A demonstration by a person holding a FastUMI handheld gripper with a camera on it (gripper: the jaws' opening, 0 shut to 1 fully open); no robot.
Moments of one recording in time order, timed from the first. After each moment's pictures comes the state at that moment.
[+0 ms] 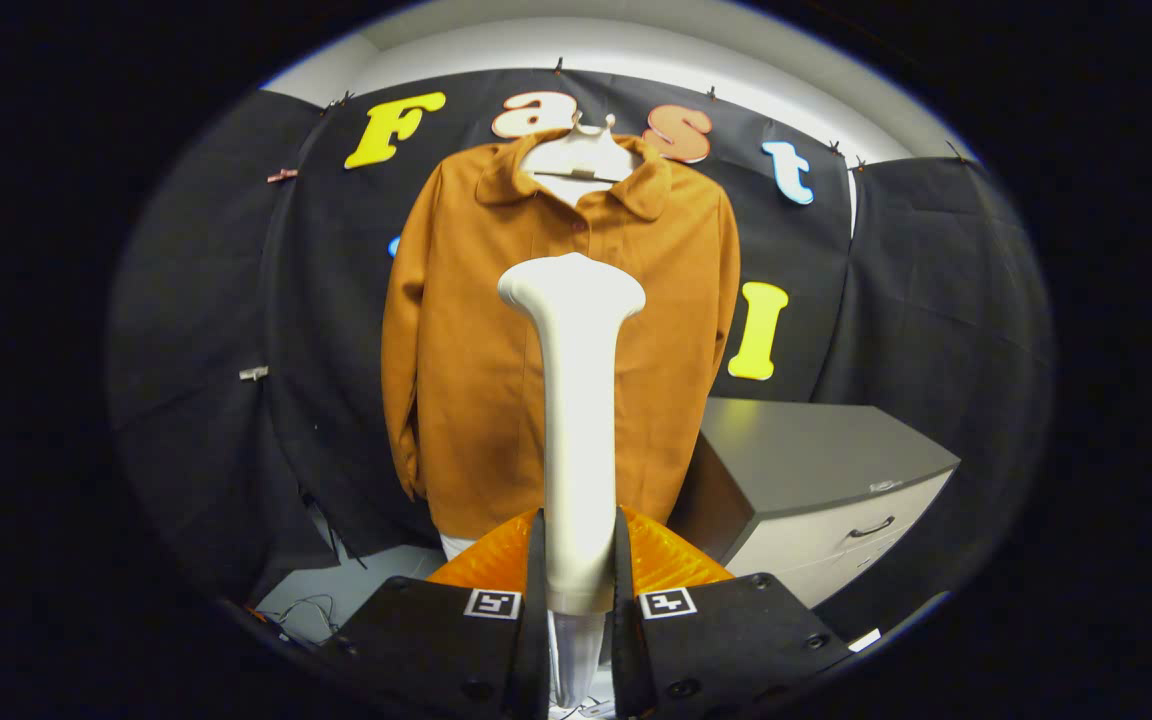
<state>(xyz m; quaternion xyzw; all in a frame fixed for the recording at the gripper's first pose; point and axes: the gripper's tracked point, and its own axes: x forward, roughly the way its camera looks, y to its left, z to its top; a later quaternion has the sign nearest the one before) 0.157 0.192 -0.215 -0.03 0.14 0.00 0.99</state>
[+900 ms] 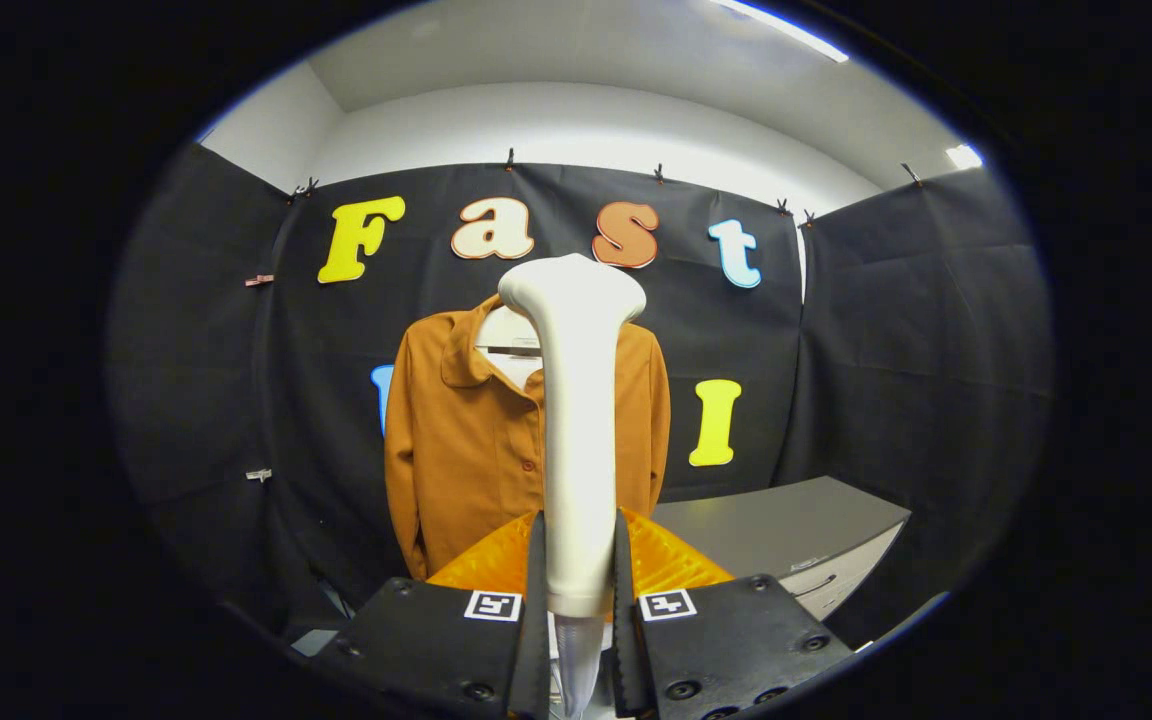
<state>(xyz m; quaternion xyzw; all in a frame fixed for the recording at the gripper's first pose) 0.125 0.159 -0.060 0.00 0.04 -0.03 1.00</state>
